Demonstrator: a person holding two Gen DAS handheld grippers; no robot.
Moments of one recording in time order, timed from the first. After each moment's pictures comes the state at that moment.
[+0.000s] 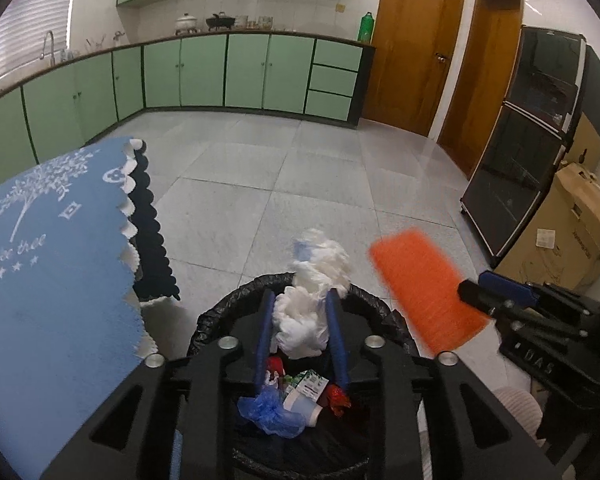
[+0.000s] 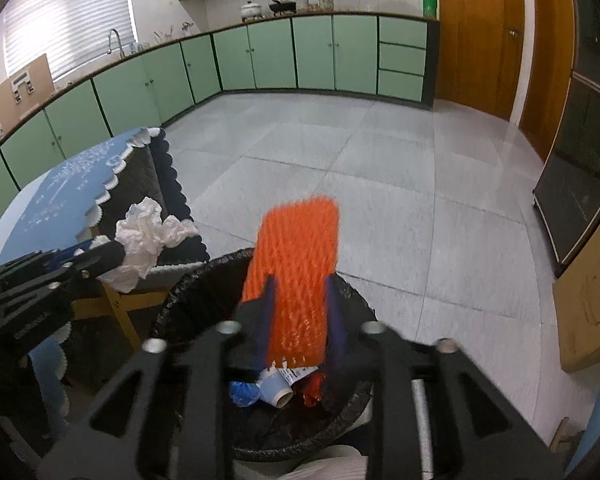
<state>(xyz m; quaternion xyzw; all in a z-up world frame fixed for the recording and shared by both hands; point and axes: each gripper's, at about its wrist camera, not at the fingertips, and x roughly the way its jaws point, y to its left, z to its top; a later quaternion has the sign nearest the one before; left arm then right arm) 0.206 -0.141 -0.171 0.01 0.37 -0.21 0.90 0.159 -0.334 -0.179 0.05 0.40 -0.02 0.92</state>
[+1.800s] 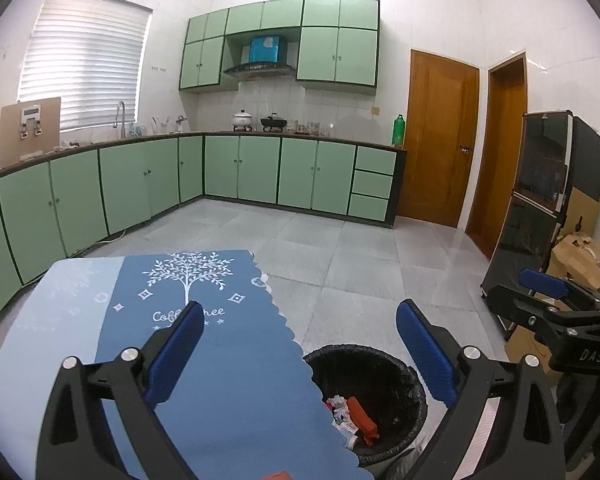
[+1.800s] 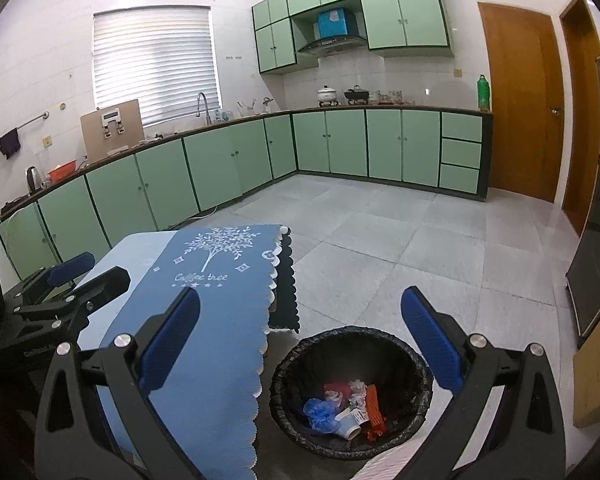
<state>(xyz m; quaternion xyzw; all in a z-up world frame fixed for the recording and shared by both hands) 0.047 0.003 -0.007 -0.02 0.21 -0.13 0.97 0.025 -0.233 0.015 0.03 0.24 0.10 0.97</state>
